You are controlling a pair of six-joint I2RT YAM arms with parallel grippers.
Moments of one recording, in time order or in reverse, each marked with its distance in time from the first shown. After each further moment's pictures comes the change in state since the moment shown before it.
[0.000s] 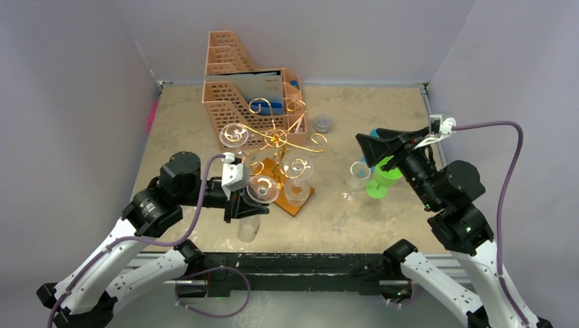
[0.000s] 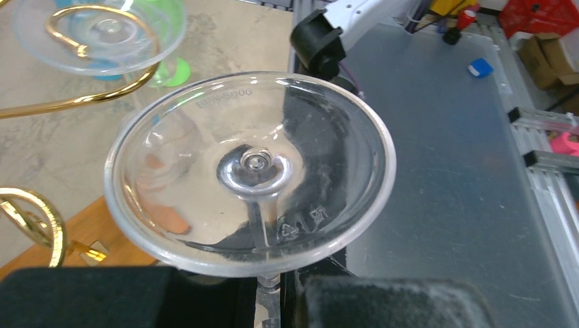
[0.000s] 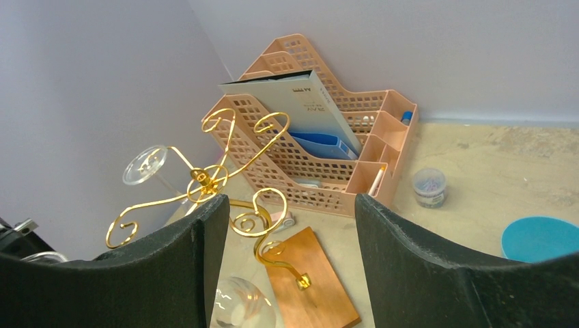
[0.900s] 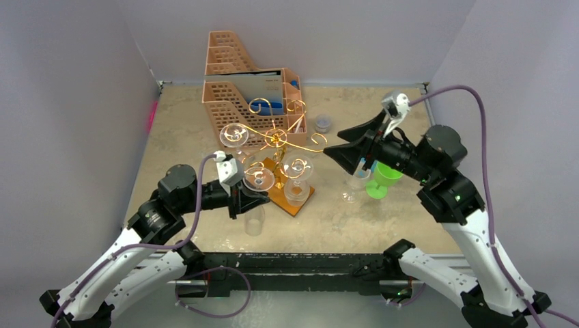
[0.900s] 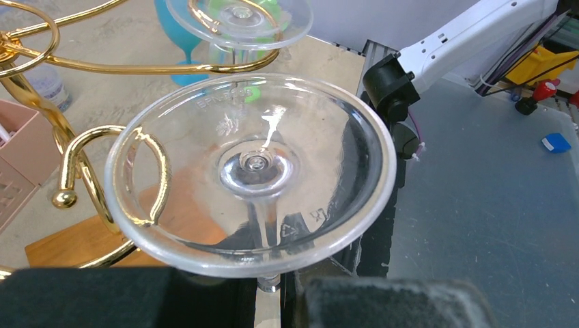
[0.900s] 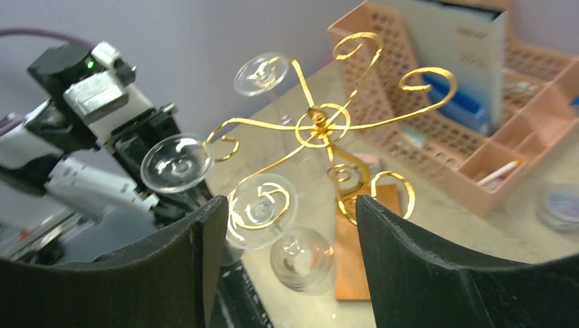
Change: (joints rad) left arm 0.000 -0.108 -0.200 0.245 -0.234 -0.160; right arm 0.000 0.215 0.189 -0.084 -0.473 -0.076
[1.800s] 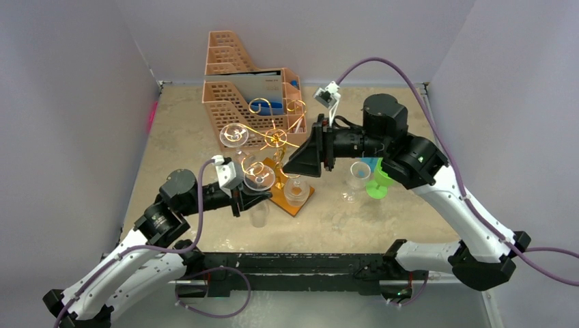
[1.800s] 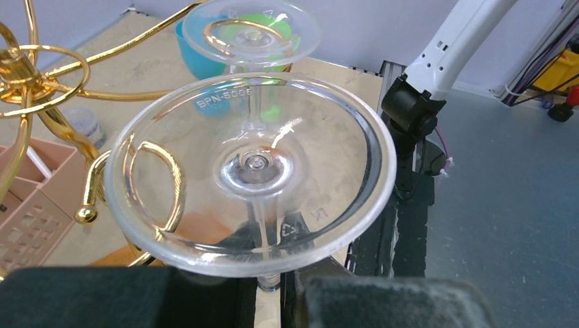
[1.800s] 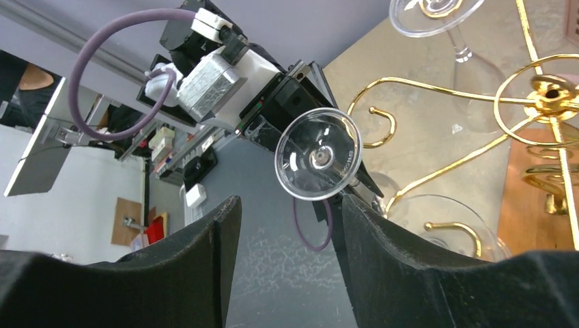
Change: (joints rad) left arm 0.000 -0.030 -0.102 0.177 -0.028 0.047; right arm 0.267 0.367 0.327 -0.216 -0.196 0.221
